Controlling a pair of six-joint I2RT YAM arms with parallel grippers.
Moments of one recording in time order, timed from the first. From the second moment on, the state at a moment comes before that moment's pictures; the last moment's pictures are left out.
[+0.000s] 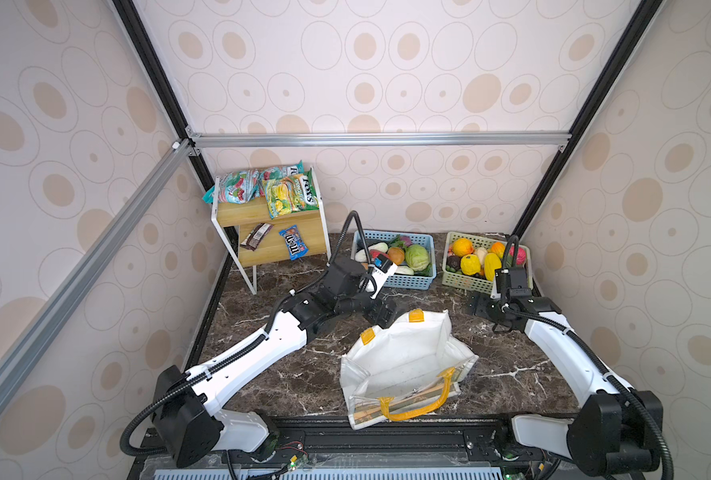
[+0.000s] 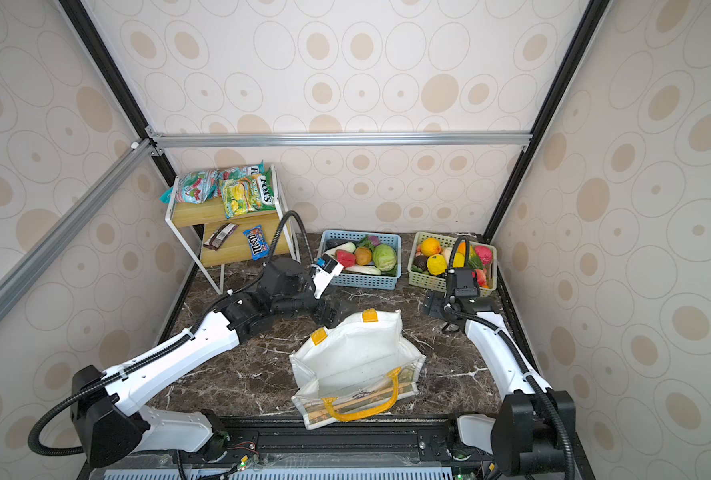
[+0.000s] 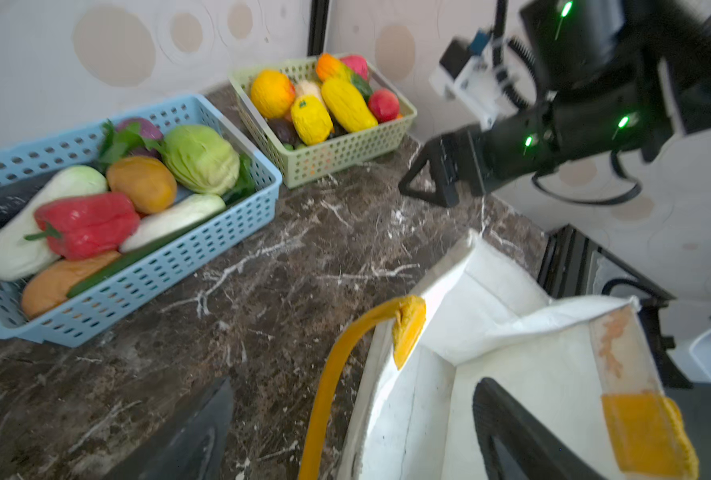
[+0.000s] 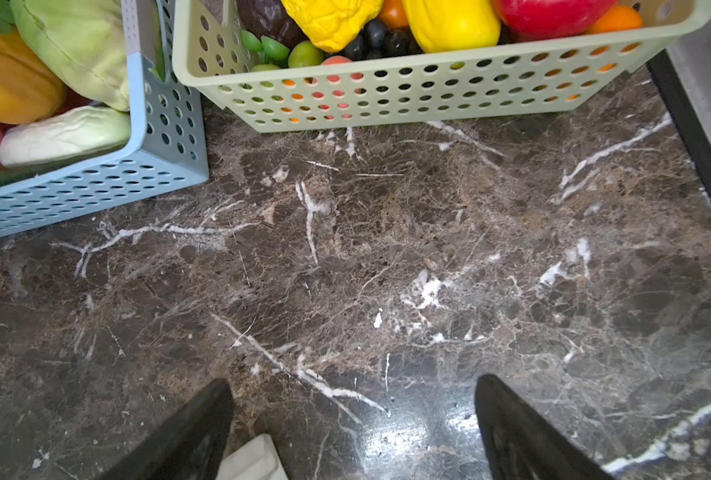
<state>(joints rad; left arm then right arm) -0.78 1.36 1.20 -0.40 0.25 -0.09 0.06 1.24 0.93 -0.67 0.06 0.38</state>
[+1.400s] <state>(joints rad) -0.58 1.44 1.23 -0.55 0.09 -0.05 0.12 1.35 1.10 -0.70 -0.03 0.29</state>
